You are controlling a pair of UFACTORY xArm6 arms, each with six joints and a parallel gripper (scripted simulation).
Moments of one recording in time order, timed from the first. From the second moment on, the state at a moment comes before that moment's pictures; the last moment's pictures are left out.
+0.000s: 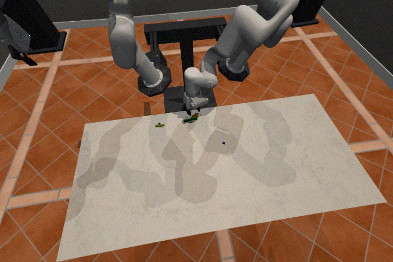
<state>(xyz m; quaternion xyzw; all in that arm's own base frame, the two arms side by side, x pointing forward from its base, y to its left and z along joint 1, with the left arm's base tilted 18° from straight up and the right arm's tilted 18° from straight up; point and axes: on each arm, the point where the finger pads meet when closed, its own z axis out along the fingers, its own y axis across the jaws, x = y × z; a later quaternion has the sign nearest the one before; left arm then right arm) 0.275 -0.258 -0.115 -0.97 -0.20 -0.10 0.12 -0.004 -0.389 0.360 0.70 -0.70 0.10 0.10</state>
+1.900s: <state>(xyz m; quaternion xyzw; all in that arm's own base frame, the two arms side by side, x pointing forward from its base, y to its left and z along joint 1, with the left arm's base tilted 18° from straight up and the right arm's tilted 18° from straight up) 0.277 -0.254 -0.127 -0.97 -0.20 -0.10 0.12 -0.004 -0.389 0.360 0.70 -0.70 0.10 0.10</state>
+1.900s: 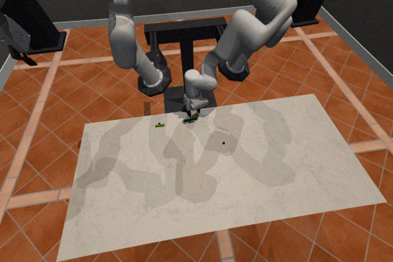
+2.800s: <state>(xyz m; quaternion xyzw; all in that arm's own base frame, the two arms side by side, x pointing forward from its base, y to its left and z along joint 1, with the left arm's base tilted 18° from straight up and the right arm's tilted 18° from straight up) 0.277 -0.254 -0.127 -0.97 -0.20 -0.10 0.12 -0.004 -0.389 0.360 0.70 -0.70 0.10 0.10</state>
